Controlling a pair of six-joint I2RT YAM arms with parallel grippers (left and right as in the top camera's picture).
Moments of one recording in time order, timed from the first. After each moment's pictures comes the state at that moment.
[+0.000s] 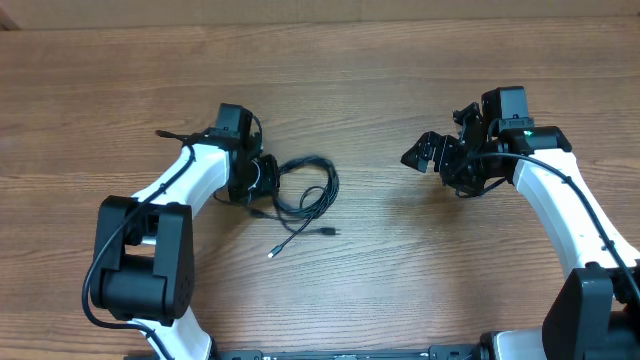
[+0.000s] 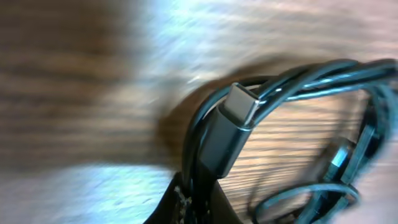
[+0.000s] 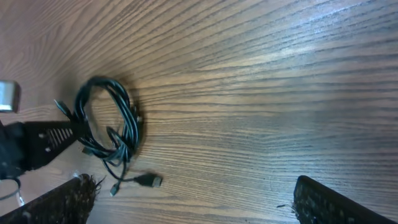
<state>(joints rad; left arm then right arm) -0.15 1.88 1.13 -0.62 0.38 -0.39 0.05 1.60 1.16 -0.83 -0.49 0.36</state>
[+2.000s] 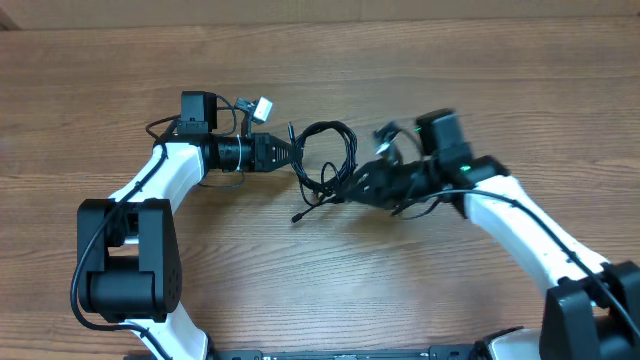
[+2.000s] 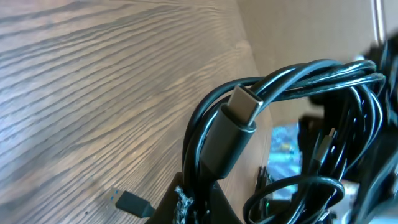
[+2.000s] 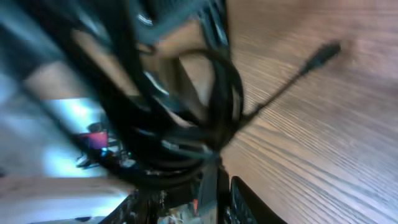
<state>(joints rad) -0.04 1.88 1.13 -0.39 1.17 -0.04 0.32 1.56 0.98 -0.42 -1.04 0.50</state>
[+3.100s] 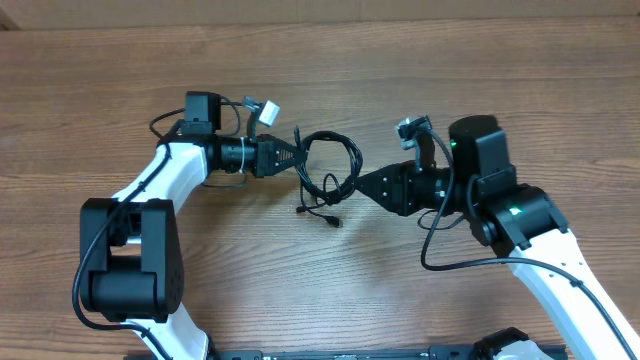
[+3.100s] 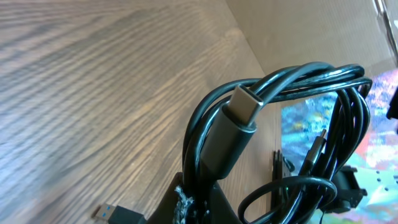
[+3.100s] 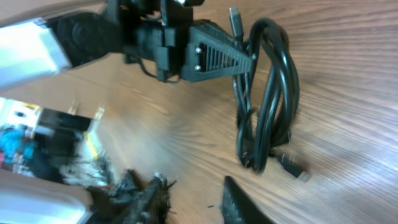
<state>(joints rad) -0.06 1.88 1.13 -0.40 1.20 0.17 0.37 1.20 1.00 -0.54 -0.69 0.36</state>
